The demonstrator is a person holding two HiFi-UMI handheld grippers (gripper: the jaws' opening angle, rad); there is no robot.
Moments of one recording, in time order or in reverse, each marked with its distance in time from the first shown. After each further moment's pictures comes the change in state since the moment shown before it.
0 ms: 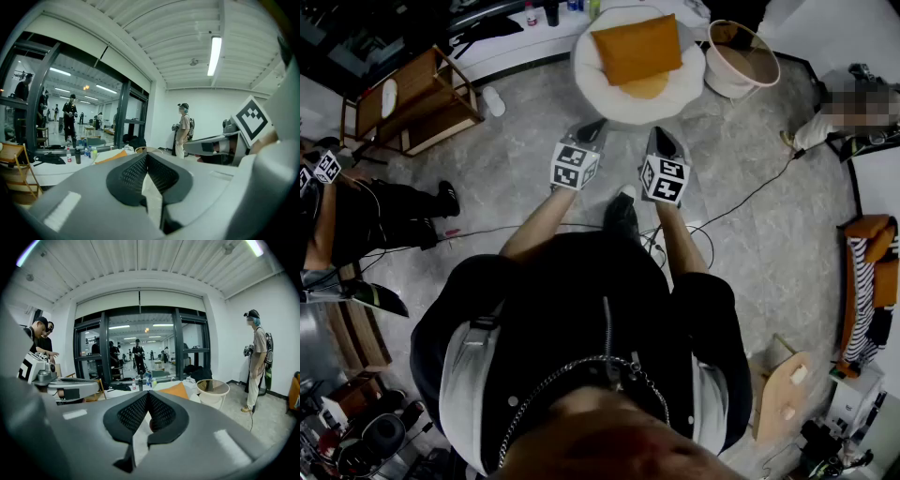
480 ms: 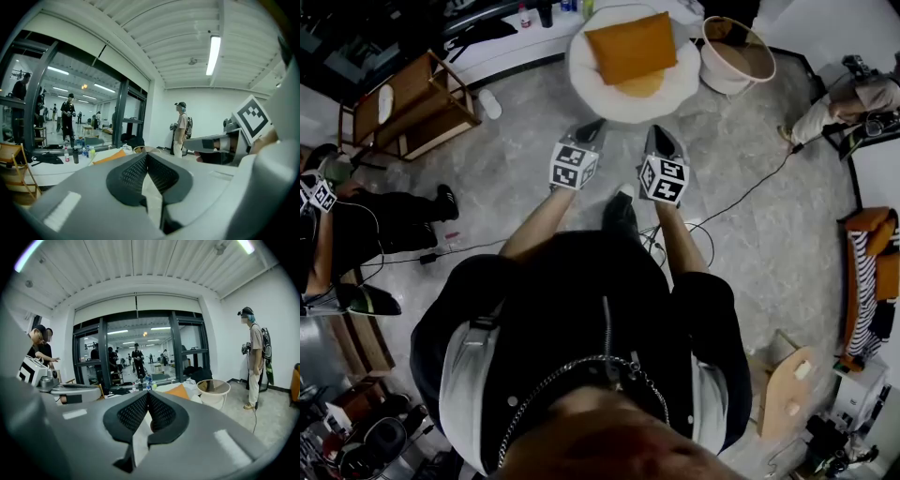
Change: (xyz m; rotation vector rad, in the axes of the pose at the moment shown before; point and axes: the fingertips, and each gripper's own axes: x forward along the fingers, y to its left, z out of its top) left arm 0.003 0.000 -0.001 0.006 0.007 -0.017; right arm -0.003 0.000 0.005 0.048 -0.053 0.006
